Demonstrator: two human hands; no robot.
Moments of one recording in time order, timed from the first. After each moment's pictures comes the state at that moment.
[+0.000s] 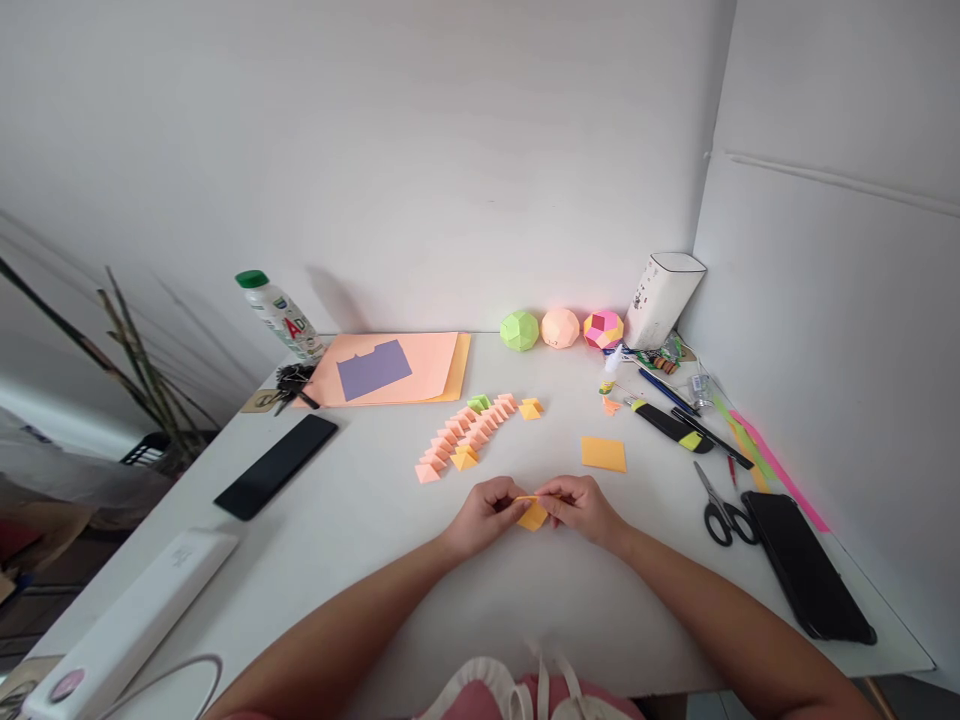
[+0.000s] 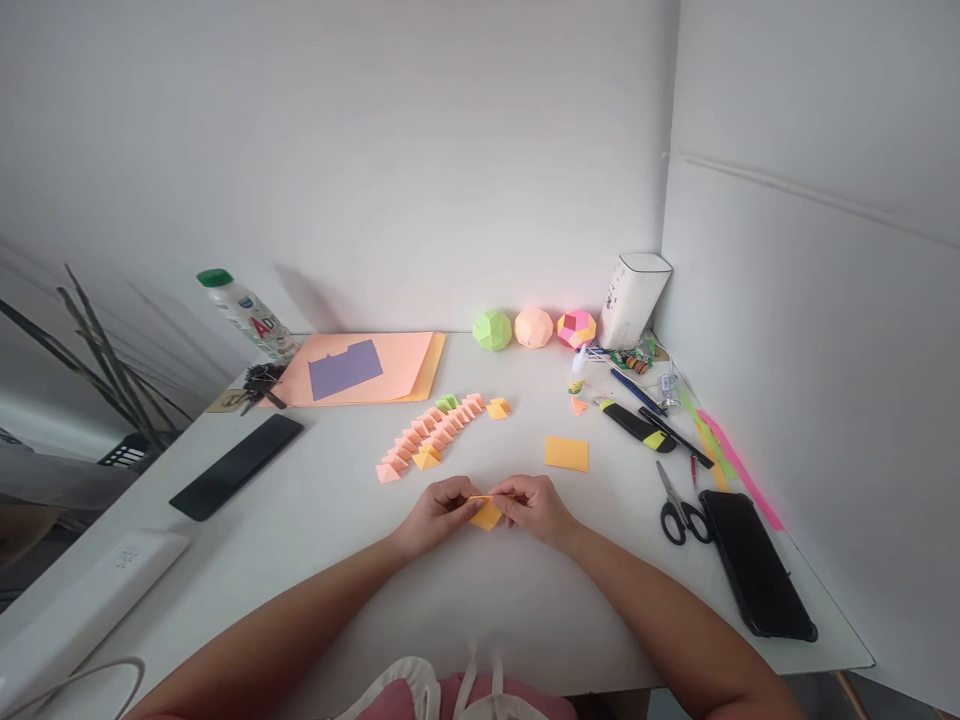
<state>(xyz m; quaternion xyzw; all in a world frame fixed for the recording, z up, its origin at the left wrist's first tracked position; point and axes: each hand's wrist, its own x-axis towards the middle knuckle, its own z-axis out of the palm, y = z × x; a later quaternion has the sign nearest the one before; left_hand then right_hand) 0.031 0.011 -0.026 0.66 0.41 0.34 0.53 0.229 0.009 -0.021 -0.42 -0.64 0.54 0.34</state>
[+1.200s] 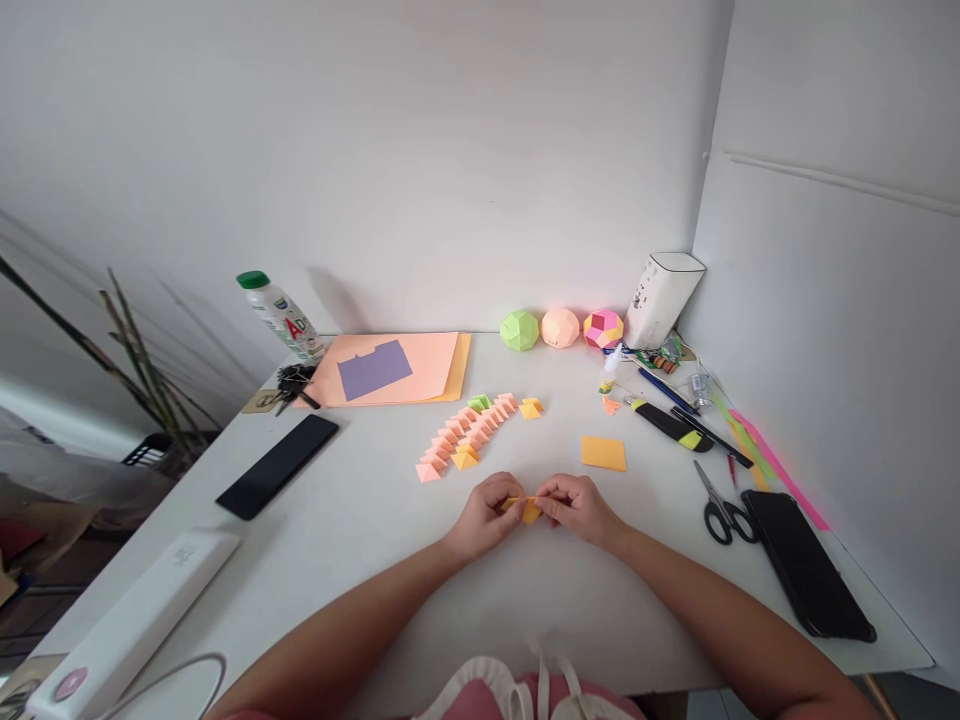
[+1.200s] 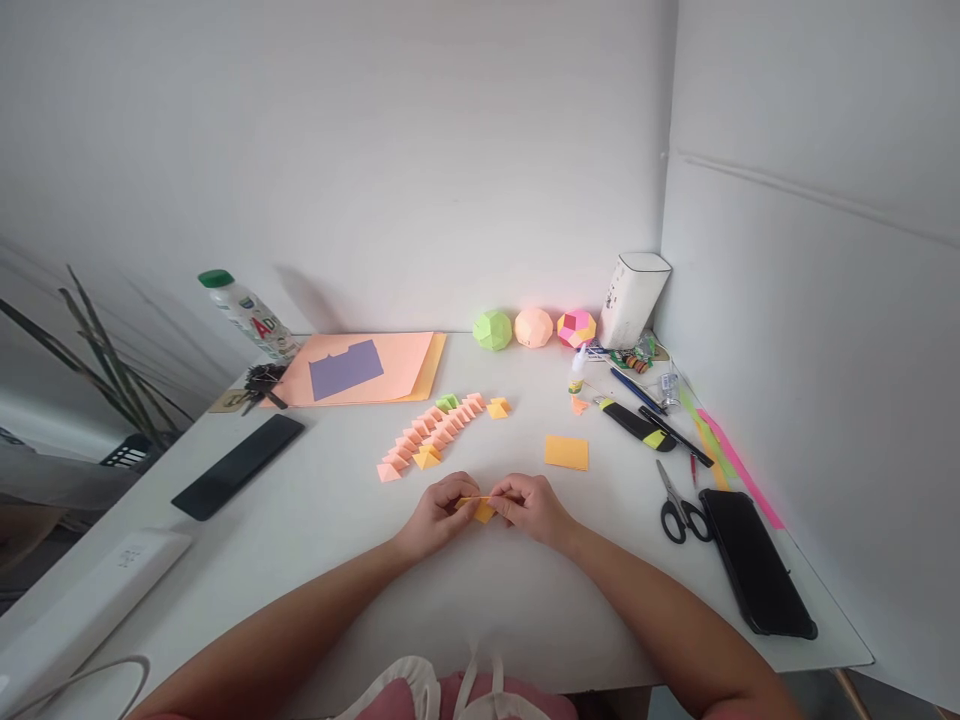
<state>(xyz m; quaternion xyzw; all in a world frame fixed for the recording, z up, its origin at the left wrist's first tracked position) 0.035 0.008 -0.022 0.70 0.40 0.38 0.45 0.226 0.008 -0.025 -0.44 -0.65 0.54 0.32</state>
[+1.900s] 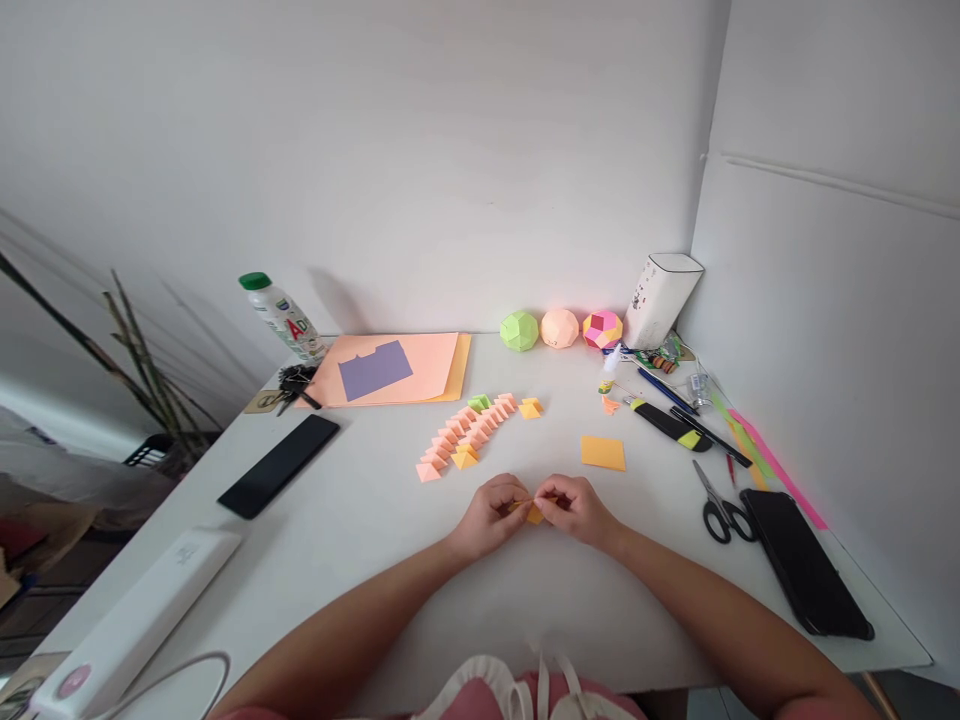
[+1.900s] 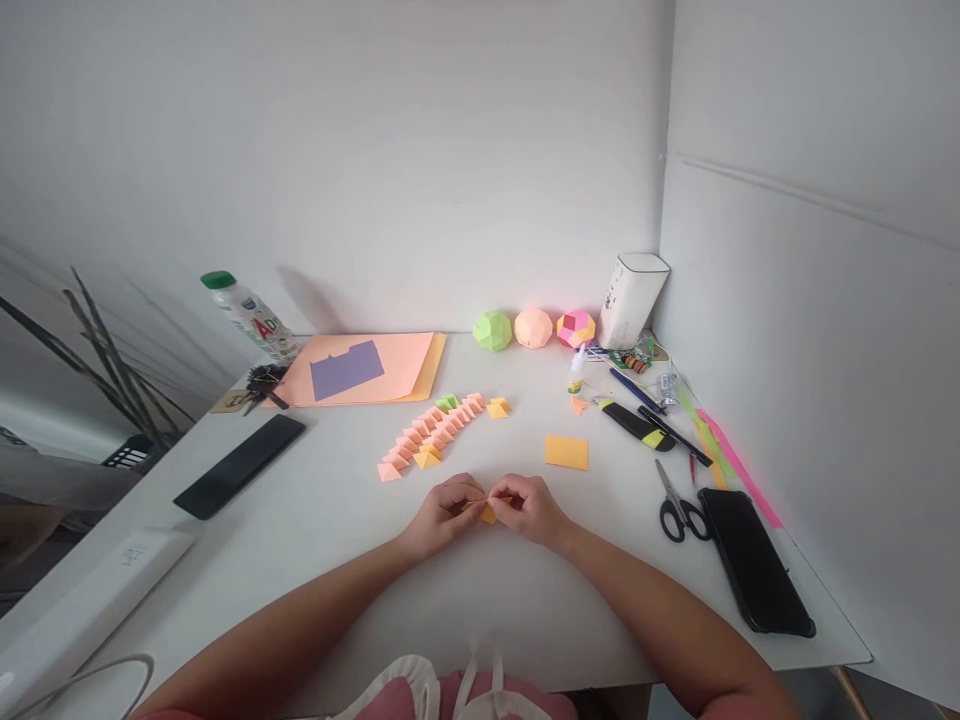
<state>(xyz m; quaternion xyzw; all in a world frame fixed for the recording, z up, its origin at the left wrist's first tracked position) 0.038 0.007 -0.023 0.72 0.39 0.37 0.45 0.222 0.006 -0.021 -0.43 -0.68 0.49 0.34</state>
